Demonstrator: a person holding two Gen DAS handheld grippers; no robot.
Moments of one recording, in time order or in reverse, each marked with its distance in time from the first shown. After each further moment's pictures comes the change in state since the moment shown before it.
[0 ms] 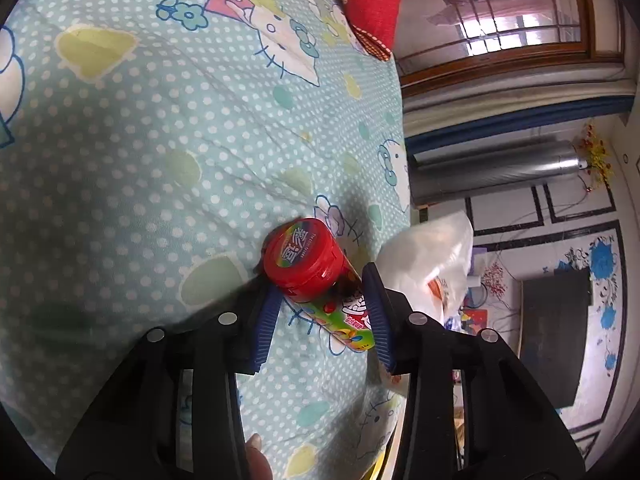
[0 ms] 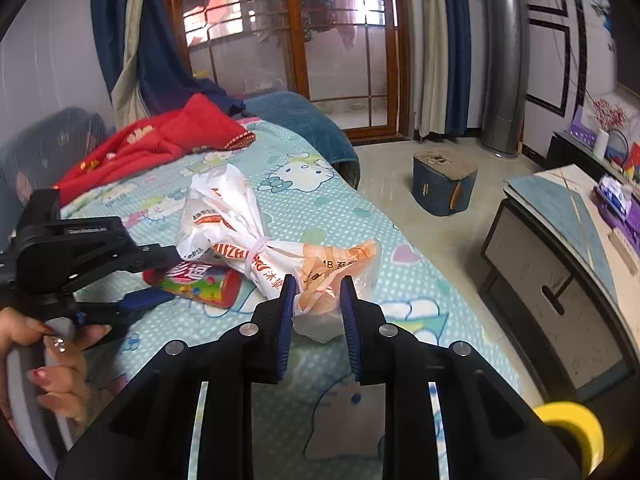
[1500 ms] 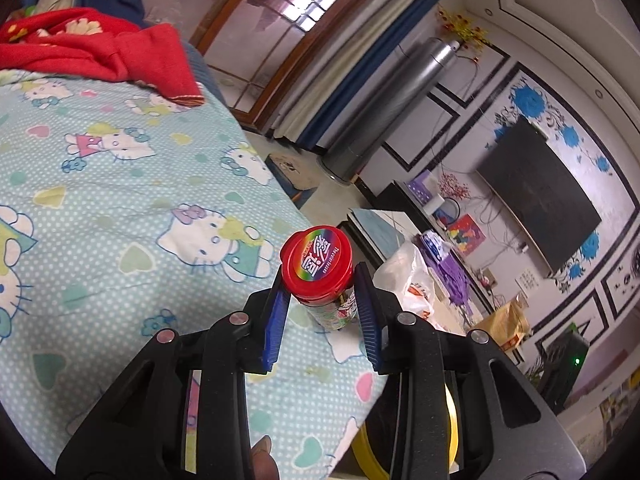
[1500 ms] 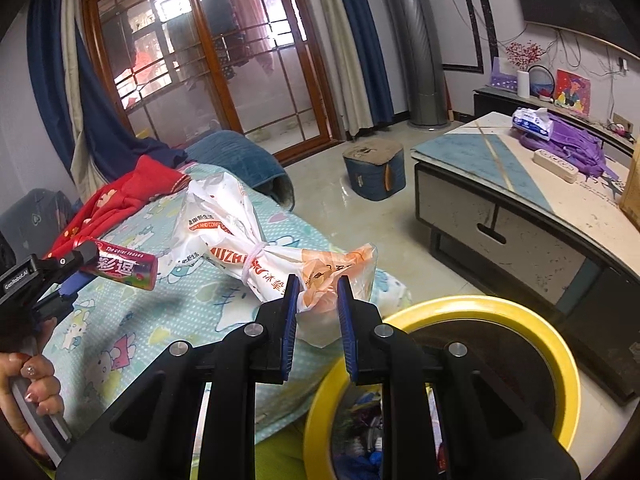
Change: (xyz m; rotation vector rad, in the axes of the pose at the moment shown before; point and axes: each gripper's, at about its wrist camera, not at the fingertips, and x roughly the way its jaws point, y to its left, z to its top) left arm -0.082 -0.074 -0.101 0.668 -0.090 -0.150; right arm -0.127 -0.082 -0.068 0.265 -0.078 -0.127
